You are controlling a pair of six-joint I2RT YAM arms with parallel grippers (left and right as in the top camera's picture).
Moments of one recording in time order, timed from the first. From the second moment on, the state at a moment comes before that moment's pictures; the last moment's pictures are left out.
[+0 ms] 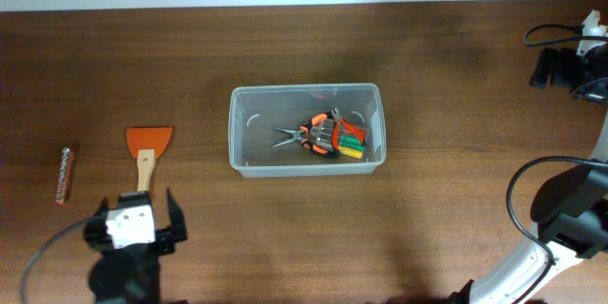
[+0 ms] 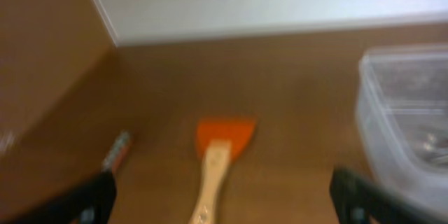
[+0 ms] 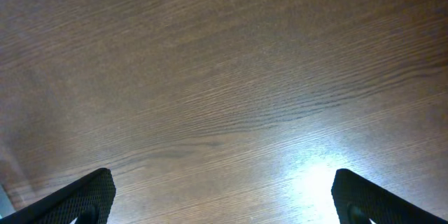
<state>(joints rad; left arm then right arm) 0.18 0.17 0.44 -0.61 -0.10 0.16 -0.49 2.07 2.15 -1.37 -0.06 -0.15</state>
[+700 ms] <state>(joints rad) 0.38 1.34 1.24 -1.07 0.13 0.18 -0.49 2.07 2.15 -1.37 -0.06 -0.16</state>
